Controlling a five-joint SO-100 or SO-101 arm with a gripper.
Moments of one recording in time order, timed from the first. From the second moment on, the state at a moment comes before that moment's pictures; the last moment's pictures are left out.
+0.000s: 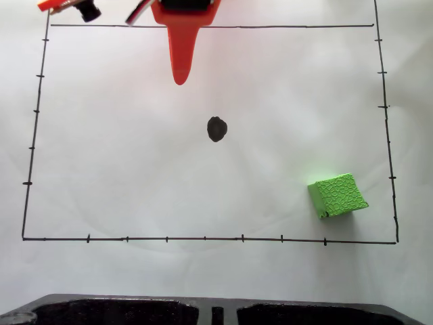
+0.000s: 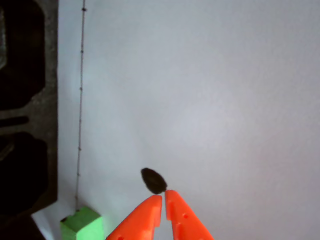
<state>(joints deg) 4.7 186.4 174.6 51.0 -2.3</state>
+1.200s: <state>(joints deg) -4.4 155.1 151.3 53.8 0.5</state>
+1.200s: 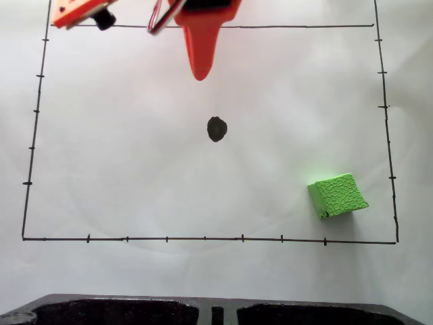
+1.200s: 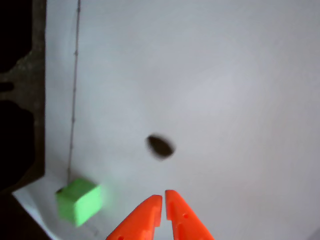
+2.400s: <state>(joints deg) -25.3 84.8 81.7 67.3 28.6</state>
